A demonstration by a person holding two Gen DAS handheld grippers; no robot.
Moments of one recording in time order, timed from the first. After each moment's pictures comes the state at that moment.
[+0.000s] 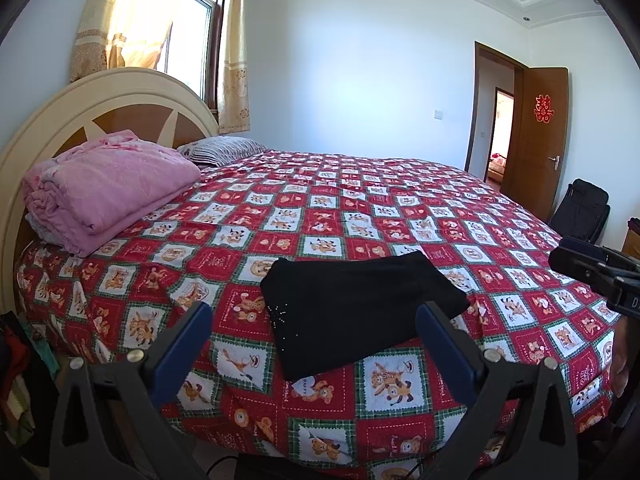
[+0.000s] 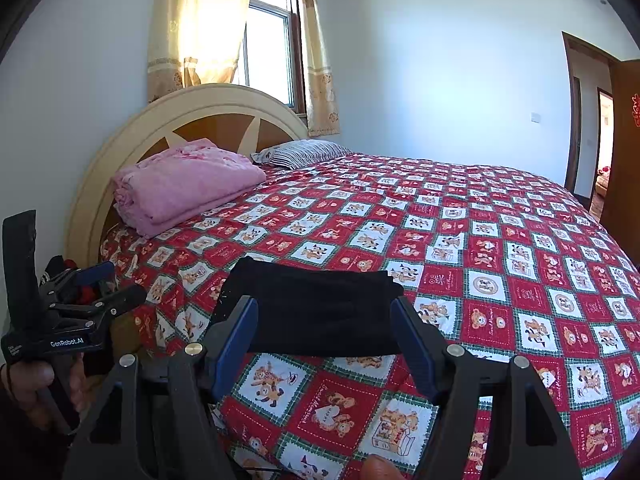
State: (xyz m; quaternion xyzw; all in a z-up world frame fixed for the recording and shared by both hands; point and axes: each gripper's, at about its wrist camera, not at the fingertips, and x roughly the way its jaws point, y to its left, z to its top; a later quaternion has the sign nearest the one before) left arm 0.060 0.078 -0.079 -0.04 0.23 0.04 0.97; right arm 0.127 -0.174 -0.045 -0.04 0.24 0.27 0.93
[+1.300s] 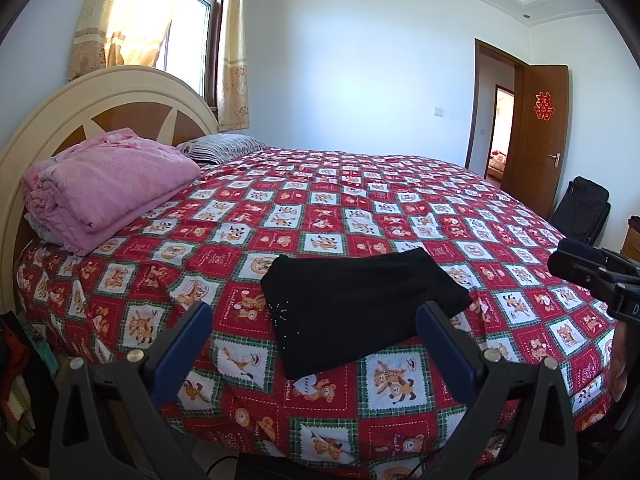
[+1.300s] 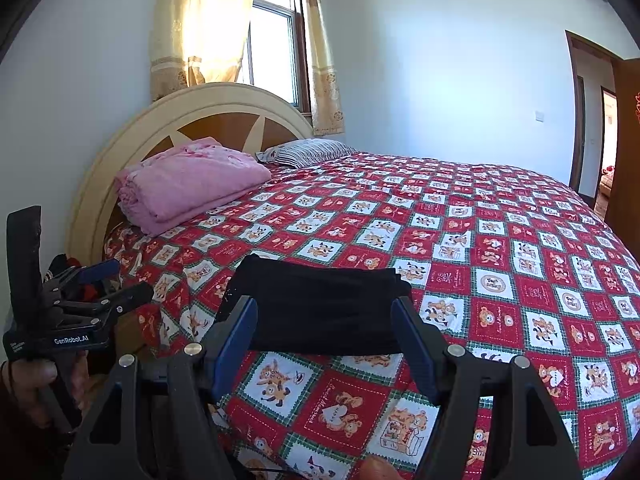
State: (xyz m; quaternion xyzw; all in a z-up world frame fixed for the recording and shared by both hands) left arm 0.062 0.079 -0.081 -0.04 0.23 0.05 0.97; right arm 0.125 -0.168 -0.053 -0.04 0.24 0.28 0.93
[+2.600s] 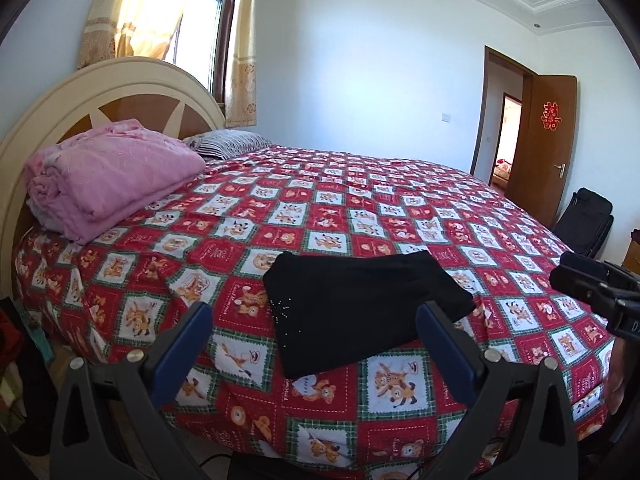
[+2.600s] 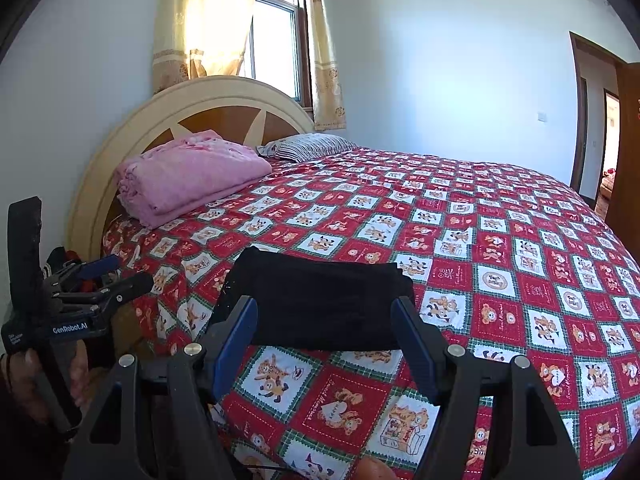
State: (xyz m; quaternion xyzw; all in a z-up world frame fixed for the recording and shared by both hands) left arm 0.066 0.086 -0.090 -0.06 0.23 0.05 0.97; right arm 0.128 -0.167 -0.061 -0.05 0.24 0.29 0.93
